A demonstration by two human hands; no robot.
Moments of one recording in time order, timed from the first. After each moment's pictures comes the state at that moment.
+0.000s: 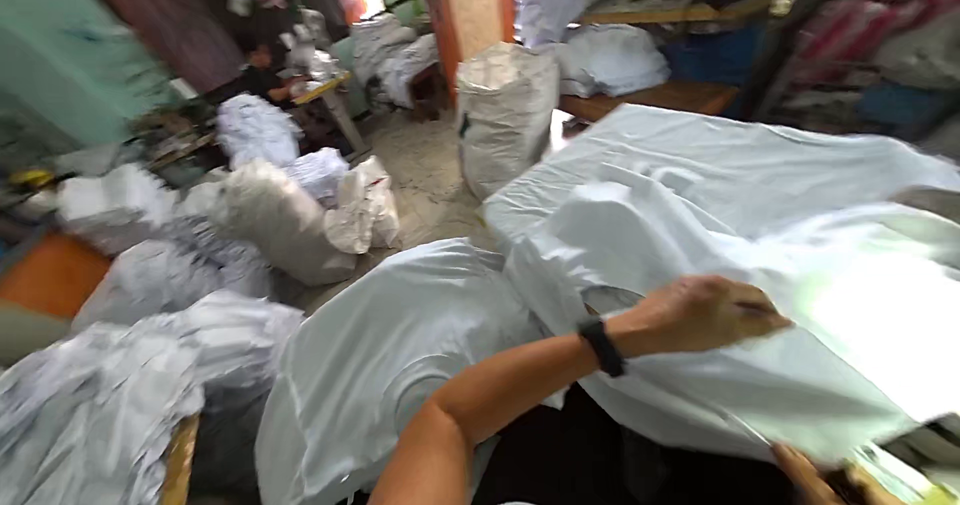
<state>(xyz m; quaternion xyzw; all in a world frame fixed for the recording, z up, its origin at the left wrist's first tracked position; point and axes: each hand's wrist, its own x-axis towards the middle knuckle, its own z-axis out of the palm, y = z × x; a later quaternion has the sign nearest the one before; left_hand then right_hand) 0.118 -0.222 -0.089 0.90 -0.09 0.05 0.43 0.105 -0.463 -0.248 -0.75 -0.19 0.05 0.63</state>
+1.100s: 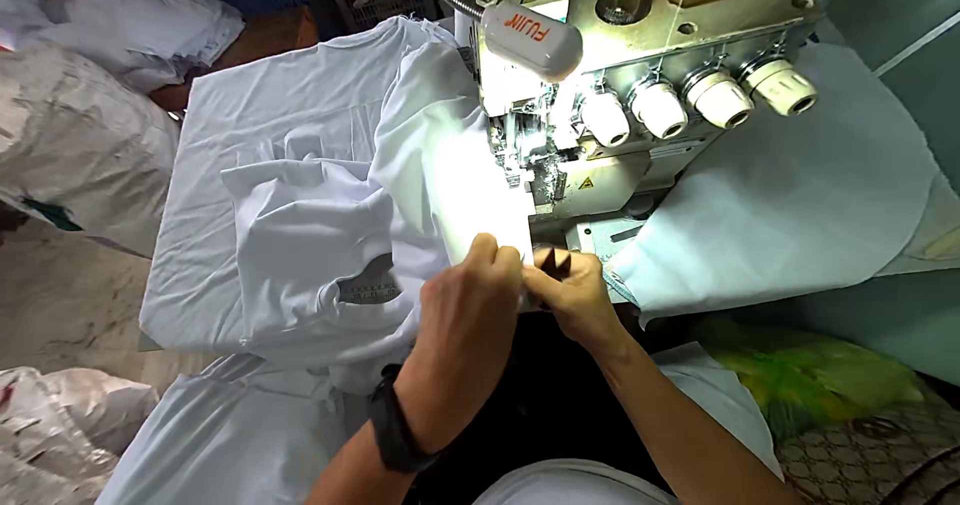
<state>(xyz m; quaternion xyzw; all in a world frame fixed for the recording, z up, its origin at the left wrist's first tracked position) 0.139 -0.295 -0.110 0.95 -0.23 0.08 0.20 0.135 -0.440 -0.210 -0.61 -0.04 -0.02 0.79</state>
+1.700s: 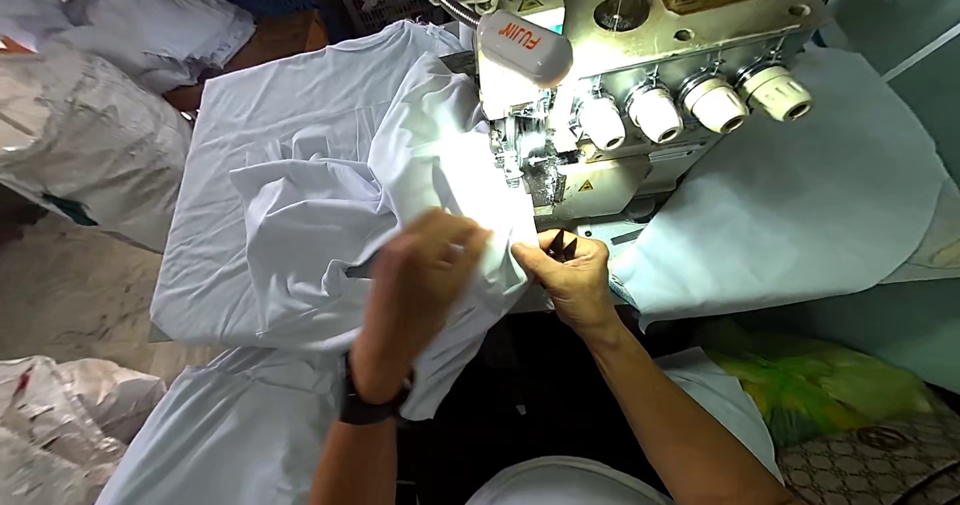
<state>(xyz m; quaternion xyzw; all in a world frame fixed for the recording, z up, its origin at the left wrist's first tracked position) 0.159 -0.256 -0.110 0.93 -0.19 0.12 0.29 0.151 -0.437 -0.207 -0.62 0.00 -0.09 0.78</state>
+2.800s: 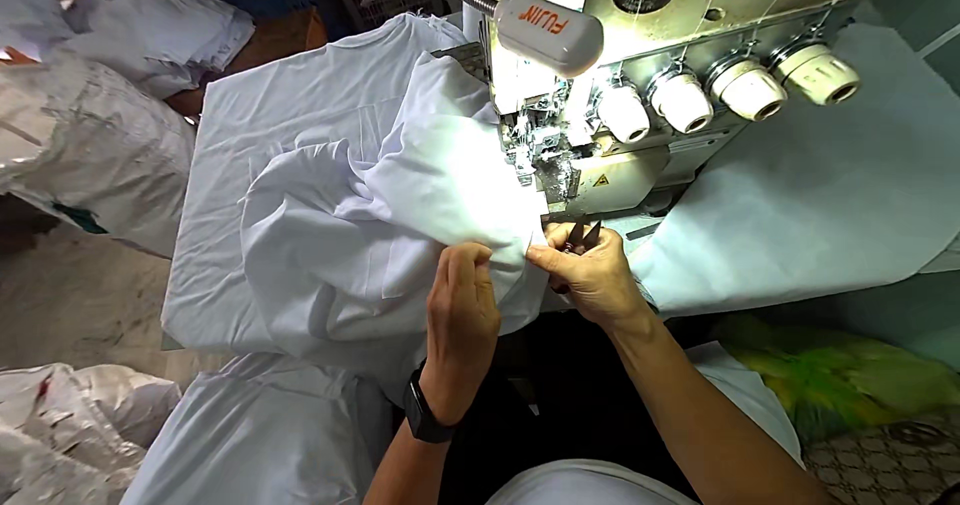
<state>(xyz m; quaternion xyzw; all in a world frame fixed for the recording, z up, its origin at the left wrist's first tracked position) 0.130 -0.286 -0.171 0.90 -0.13 0.21 0.35 0.155 -0.444 -0.200 -0.57 0.02 -0.01 0.82</state>
